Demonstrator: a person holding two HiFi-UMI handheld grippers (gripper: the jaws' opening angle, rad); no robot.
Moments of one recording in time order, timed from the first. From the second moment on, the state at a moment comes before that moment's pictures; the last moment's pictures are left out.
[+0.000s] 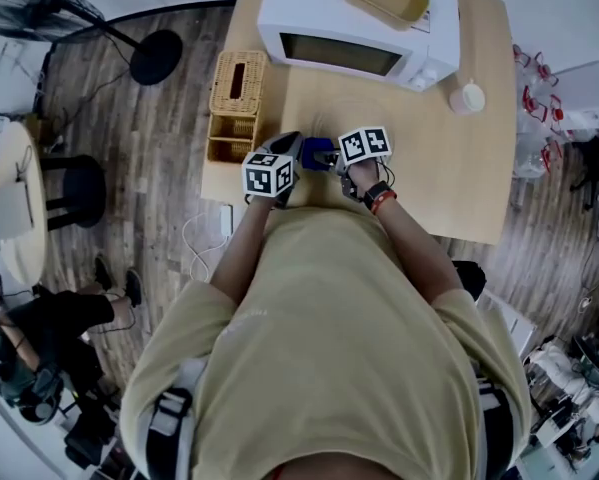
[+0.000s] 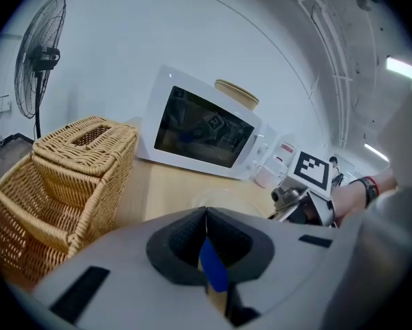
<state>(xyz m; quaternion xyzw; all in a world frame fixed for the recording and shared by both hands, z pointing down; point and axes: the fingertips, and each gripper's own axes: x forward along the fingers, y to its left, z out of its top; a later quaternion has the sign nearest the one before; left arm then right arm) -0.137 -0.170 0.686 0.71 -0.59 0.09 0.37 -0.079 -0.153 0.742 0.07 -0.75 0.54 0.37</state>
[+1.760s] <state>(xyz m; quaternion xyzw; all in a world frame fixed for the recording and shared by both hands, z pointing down) -0.108 -0.147 0.698 0.71 -0.59 0.10 0.38 -0.025 -0.180 0.760 0.15 -0.77 0.48 0.39</state>
